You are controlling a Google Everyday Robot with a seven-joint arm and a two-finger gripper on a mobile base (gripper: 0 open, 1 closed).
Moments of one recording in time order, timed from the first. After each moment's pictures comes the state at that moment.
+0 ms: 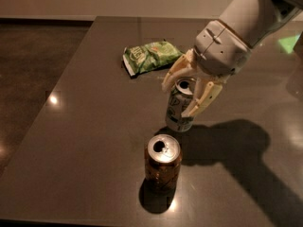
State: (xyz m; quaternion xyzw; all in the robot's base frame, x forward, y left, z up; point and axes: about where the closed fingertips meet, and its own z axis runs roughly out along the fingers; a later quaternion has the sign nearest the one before) arm 0.443 -0.062 0.940 -0.84 0.44 0.22 0.23
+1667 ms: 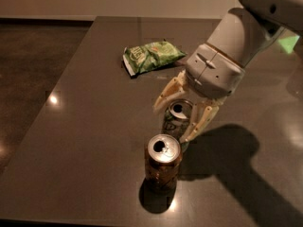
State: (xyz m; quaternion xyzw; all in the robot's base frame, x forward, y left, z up) arm 0.398 -0.052 0.914 -0.87 0.38 0.24 0.20
